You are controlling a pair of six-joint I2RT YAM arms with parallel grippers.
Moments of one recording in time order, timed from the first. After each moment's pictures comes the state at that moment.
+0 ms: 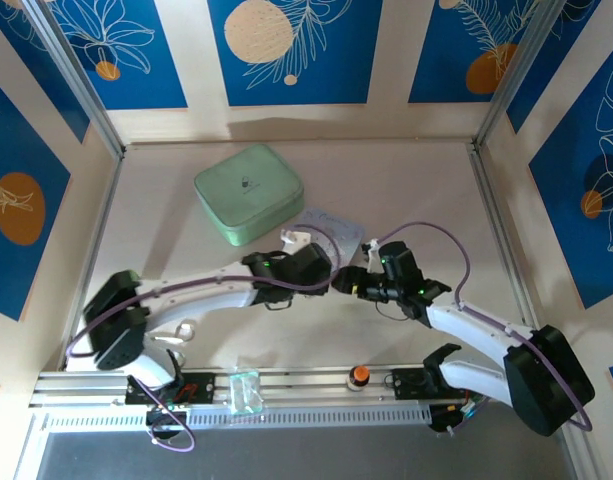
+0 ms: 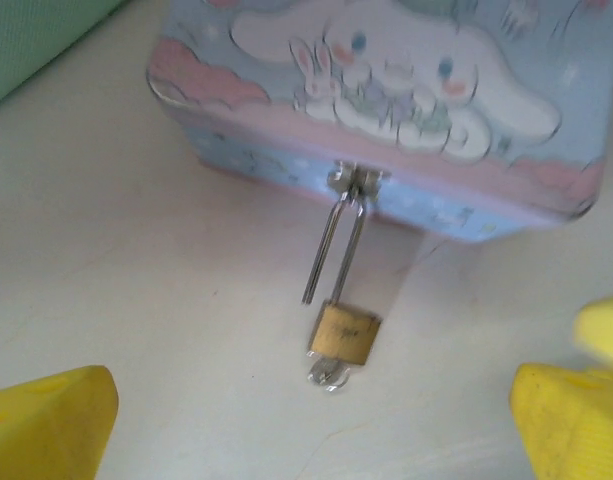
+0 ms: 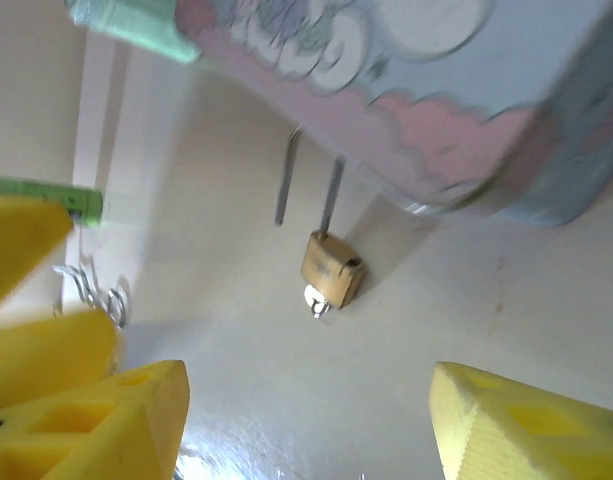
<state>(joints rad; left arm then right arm) -1.07 1.53 1.10 -0.59 -0.40 -0.81 0.56 1.08 0.41 -0.03 -0.41 0.77</state>
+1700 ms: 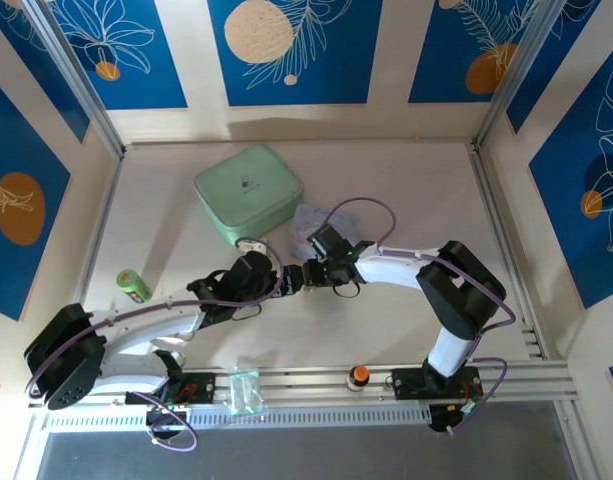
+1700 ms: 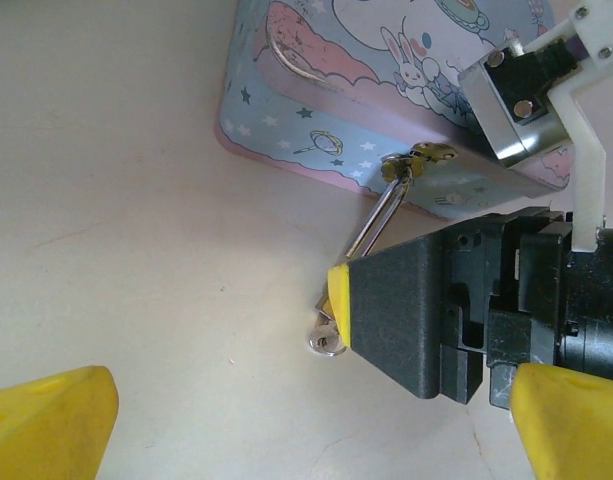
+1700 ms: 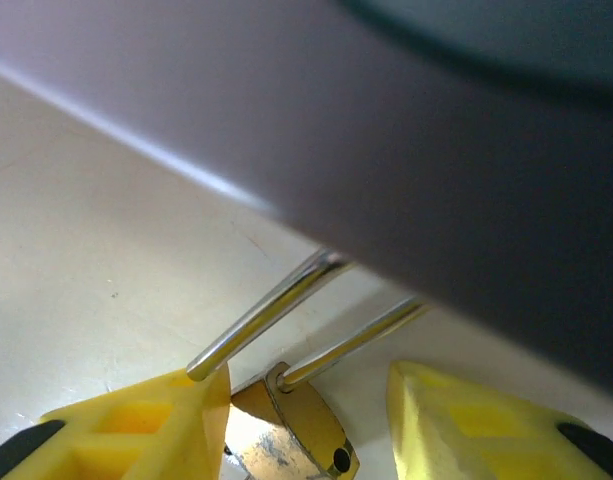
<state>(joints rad) -0.89 1.23 0.61 -0.10 -0.16 -0.87 0.77 1.72 0.92 -0.30 -0.06 0.64</state>
